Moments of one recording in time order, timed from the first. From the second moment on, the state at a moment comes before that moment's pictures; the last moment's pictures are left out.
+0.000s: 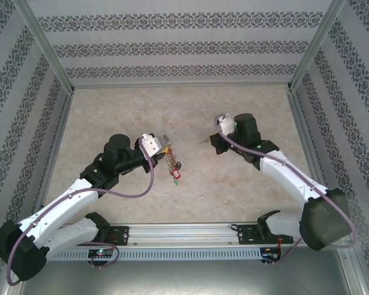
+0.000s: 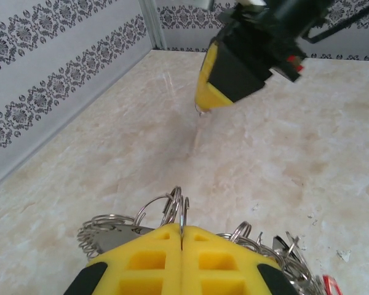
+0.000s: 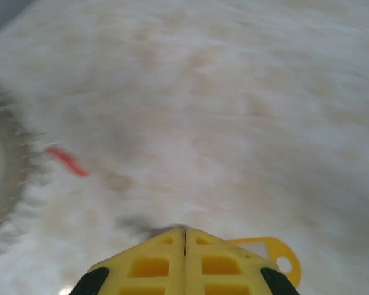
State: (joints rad) left arm -0.58 0.95 0.71 -0.10 0.32 0.34; right arm 0.38 1.27 0.88 -0.28 -0.31 0.02
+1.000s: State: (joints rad) left arm -0.58 0.97 0.71 -0.08 0.45 0.36; right arm 0.50 1.13 0.92 -0.27 -0.83 -0.20
